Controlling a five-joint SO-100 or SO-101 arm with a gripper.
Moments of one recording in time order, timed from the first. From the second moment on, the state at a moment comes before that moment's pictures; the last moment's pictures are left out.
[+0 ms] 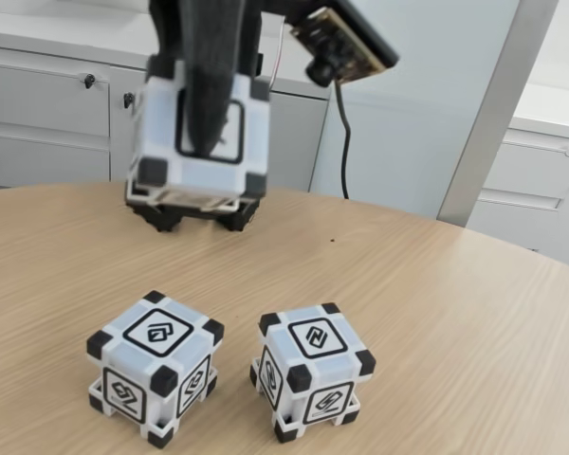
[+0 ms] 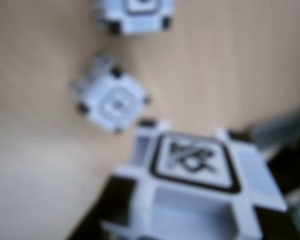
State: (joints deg) arm 28.7 128.1 106.1 82.7 -18.4
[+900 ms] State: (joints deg) arm 29.0 128.2 118.9 71.7 -15.2
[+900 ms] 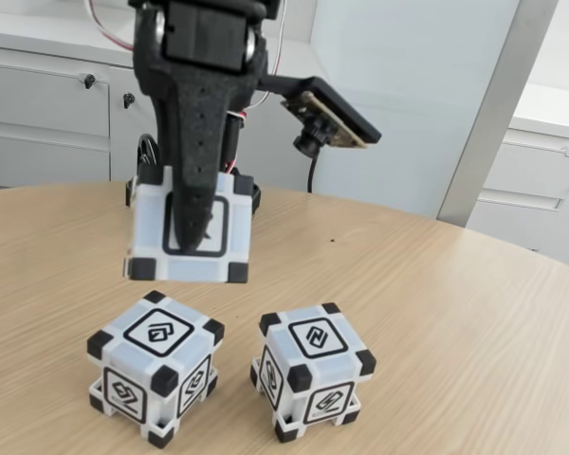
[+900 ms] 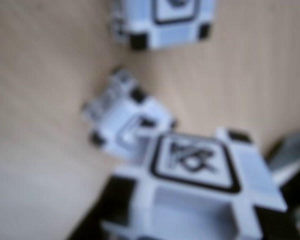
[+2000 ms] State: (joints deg) arm 34.8 128.3 123.8 70.9 -20.0
